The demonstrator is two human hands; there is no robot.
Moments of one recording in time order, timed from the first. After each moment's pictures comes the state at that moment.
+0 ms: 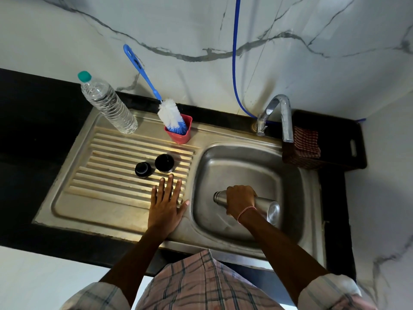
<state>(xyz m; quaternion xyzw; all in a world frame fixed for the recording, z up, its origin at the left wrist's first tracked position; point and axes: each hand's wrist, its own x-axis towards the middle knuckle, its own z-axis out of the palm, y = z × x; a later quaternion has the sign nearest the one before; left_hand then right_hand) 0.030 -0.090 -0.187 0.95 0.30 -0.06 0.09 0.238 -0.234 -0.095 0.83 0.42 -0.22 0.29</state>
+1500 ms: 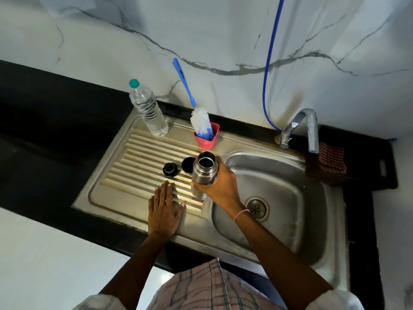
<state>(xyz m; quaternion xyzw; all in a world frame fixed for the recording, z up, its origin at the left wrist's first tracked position) -0.030 -0.071 -0.166 0.88 0.45 -0.01 0.19 0.176 -0.155 -0.034 0.77 0.38 -0.22 -0.47</state>
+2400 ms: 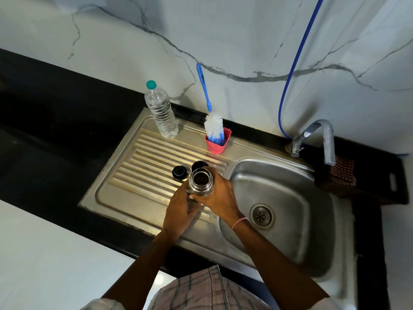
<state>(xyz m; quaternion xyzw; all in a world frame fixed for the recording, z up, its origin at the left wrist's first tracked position) 0.001 -0.062 -0.133 0.84 0.35 0.18 0.38 0.150 -0.134 -0.046 0.76 0.44 -0.23 -0.41</state>
